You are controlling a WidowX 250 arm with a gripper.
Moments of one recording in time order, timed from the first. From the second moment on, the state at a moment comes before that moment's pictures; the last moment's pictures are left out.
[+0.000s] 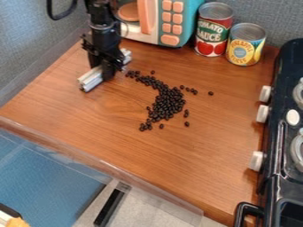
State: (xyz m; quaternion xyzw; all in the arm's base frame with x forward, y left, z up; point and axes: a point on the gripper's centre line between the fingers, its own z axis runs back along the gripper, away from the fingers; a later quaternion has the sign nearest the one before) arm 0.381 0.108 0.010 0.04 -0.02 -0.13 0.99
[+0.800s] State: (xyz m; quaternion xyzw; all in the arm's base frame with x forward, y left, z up) arm 0.366 0.054 0.008 0.03 -0.03 -0.16 0.99
